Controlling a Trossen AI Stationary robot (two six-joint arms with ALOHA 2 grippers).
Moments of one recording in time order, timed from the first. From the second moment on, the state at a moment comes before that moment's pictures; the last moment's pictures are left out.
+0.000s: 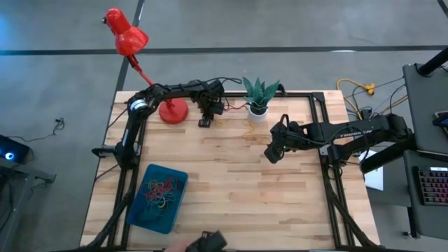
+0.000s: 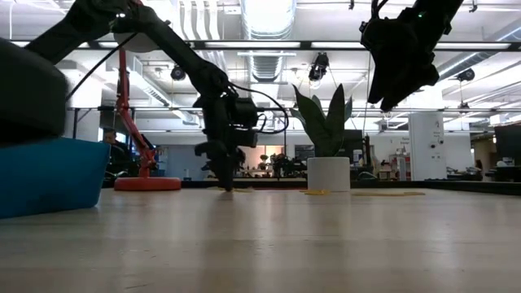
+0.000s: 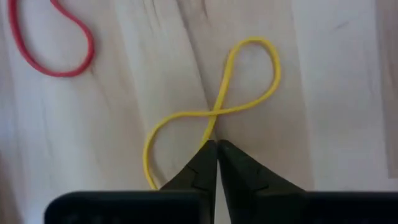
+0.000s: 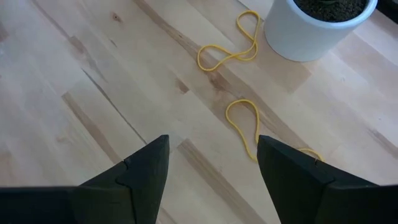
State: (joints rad) left arm 0.62 2.14 1.58 -0.84 0.19 0.79; right arm 0.06 1.22 0.93 -0.81 0.37 0.76
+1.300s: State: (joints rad) left arm 0.56 2.11 1.61 -0.71 0.15 0.61; right arm 0.06 1.22 0.93 -0.81 0.37 0.75
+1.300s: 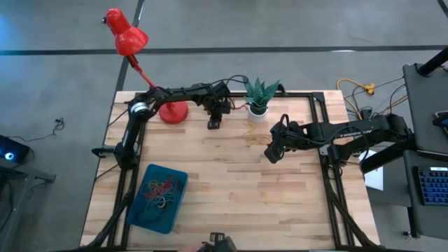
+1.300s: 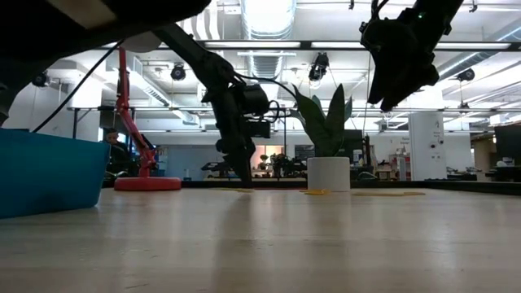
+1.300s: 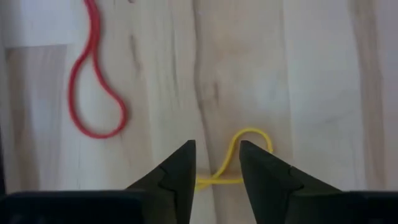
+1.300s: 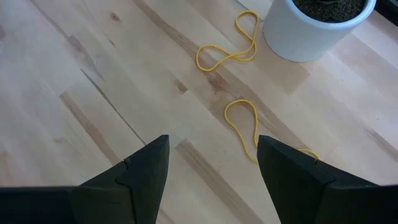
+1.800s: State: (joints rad) left arm 0.56 2.14 1.61 -0.72 0.21 0.53; right arm 0.06 1.22 0.92 -0.81 0.37 0.76
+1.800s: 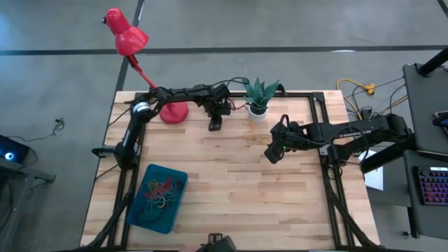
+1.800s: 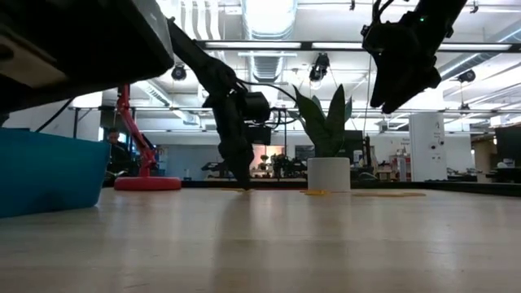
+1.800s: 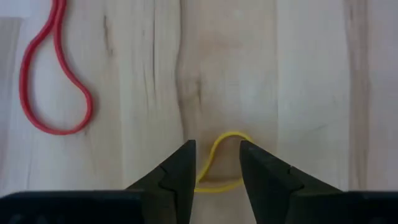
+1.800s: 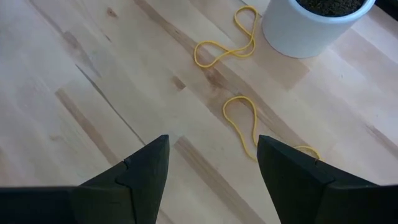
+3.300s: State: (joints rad) left arm 0.45 1.86 1.58 -1.03 0.16 0.47; right arm 0.06 1.22 0.90 -0.81 0.39 0.76
